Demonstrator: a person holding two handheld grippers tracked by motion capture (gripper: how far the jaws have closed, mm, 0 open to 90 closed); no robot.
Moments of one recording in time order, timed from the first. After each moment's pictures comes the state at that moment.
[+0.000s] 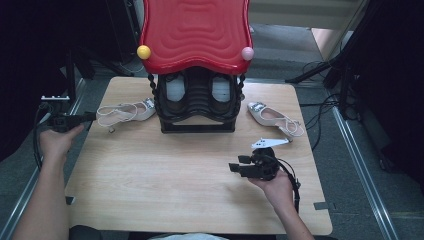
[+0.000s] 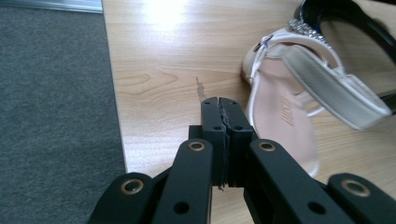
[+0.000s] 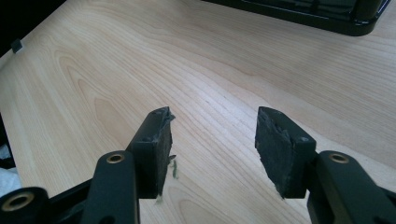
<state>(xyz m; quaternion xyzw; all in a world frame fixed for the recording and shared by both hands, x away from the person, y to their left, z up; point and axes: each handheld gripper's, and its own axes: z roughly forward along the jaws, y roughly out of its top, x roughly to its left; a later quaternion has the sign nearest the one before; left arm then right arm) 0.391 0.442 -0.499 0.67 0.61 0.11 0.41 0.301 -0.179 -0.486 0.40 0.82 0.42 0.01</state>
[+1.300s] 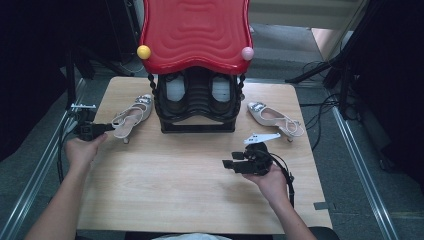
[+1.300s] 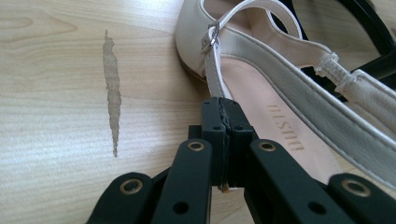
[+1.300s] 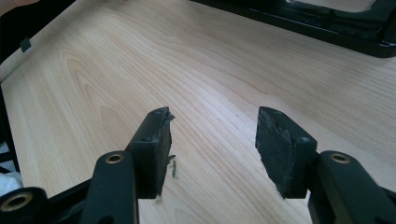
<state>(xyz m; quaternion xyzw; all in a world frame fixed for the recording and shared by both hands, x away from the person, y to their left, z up) 0.376 0.366 -0.508 0.66 0.64 0.08 0.39 0.314 -0.161 -0.484 0.38 0.83 0.42 0.00</state>
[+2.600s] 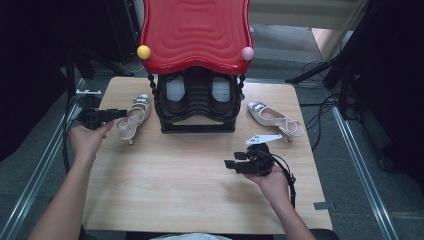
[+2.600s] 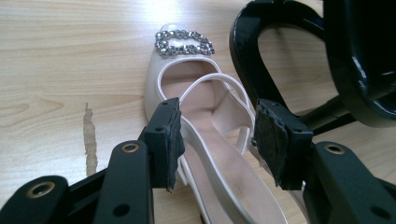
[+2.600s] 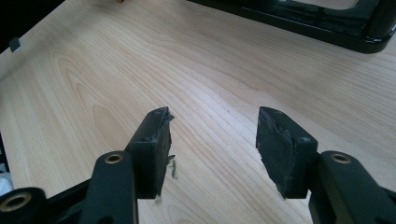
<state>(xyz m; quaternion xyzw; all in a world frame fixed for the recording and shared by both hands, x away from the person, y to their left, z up) 0.392 0.336 -0.462 0.67 0.61 0.13 0.40 0.312 -0.166 -0.484 0.39 0.82 0.42 0.01</state>
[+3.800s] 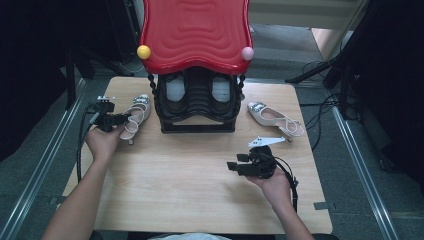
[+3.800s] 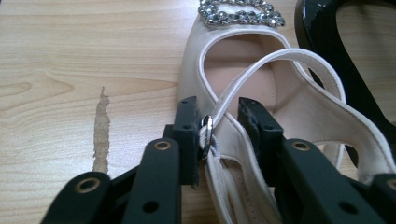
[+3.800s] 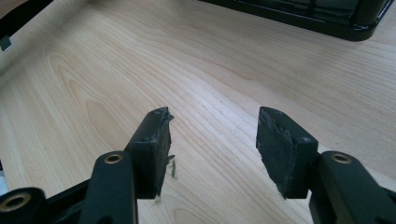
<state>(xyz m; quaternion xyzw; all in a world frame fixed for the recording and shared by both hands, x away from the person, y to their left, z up) 0.416 0.323 -0.511 0.65 0.65 0.18 0.34 0.306 -0.171 -0.487 0.40 0.82 0.41 0.02</state>
